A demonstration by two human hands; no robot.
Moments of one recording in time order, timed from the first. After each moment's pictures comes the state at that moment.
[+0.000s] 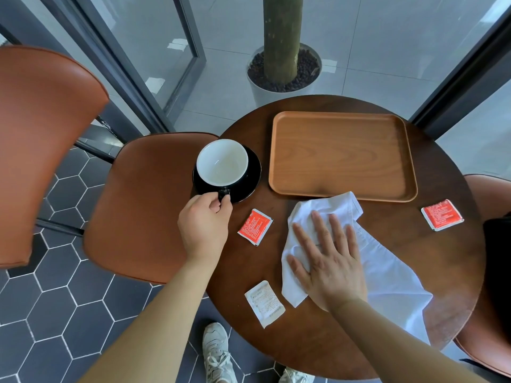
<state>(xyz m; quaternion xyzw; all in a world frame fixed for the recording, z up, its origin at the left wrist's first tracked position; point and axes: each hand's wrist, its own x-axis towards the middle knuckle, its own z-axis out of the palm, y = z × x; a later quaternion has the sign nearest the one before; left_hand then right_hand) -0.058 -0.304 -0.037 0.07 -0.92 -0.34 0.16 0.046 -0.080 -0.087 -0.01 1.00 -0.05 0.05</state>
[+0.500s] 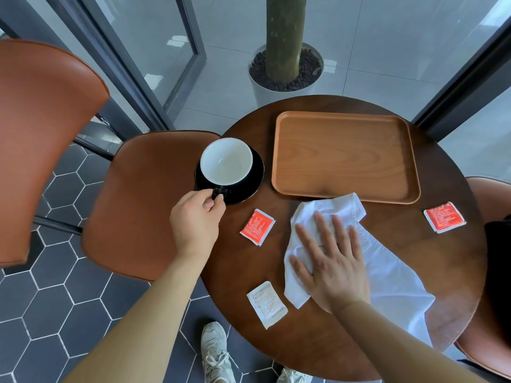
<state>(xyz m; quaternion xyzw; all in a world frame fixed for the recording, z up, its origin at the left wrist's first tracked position) -0.067 -0.325 -0.035 0.04 -0.92 -0.34 0.16 0.046 -0.079 -0.088 -0.01 1.00 -0.04 0.05</state>
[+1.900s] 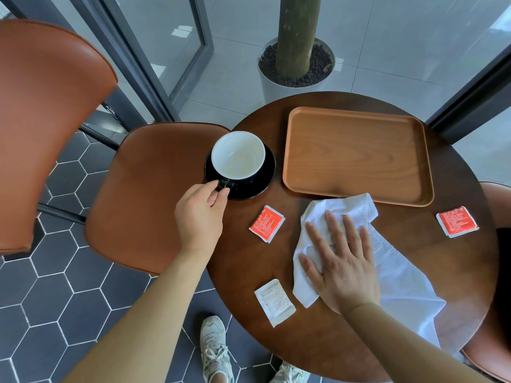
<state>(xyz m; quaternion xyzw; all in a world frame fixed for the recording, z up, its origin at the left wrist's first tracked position) -0.066 -0.336 -0.038 0.05 -0.92 -0.37 0.16 0.045 -0.080 -0.086 -0.01 1.00 -0.03 0.06</state>
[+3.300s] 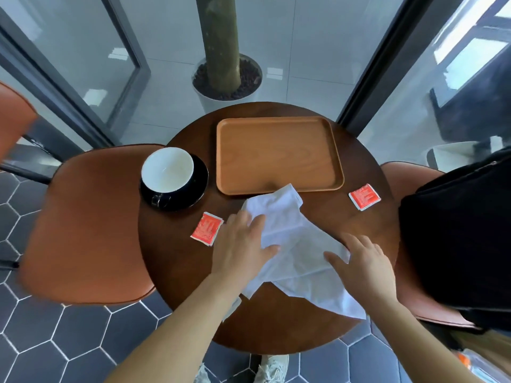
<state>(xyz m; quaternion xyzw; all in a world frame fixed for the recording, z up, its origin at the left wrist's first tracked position) -0.002 -0.196 -0.025 -0.22 -0.96 -0.16 -0.08 0.103 0.024 -0.026 0.27 0.95 -0.14 0.08</state>
